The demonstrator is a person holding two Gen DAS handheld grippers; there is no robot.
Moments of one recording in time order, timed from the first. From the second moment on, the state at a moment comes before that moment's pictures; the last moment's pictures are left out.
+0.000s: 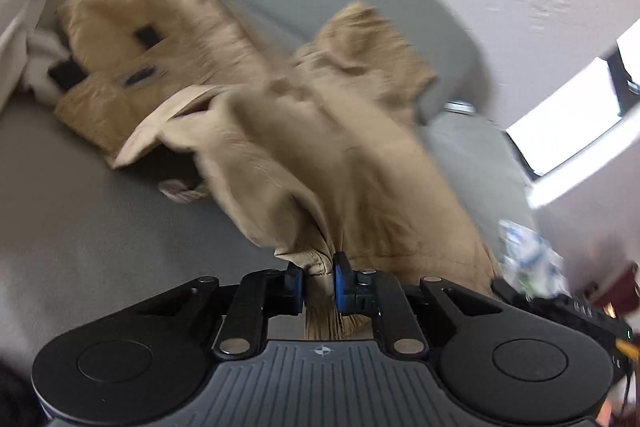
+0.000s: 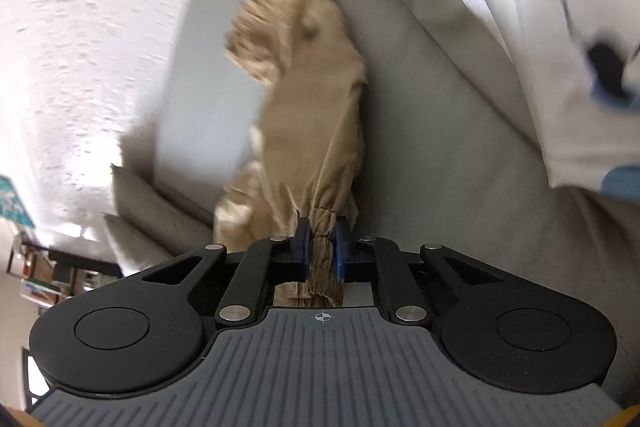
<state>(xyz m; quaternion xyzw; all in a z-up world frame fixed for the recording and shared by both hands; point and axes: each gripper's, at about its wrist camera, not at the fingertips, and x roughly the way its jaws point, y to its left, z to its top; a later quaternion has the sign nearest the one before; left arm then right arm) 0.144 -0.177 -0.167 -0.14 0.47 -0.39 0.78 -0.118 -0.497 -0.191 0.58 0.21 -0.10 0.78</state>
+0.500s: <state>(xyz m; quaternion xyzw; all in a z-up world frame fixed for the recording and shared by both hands) 0.039 -0.091 -0.143 -0.10 0.56 -0.34 0.75 -0.232 -0.430 -0.100 0.45 0.33 -0.15 0.82</state>
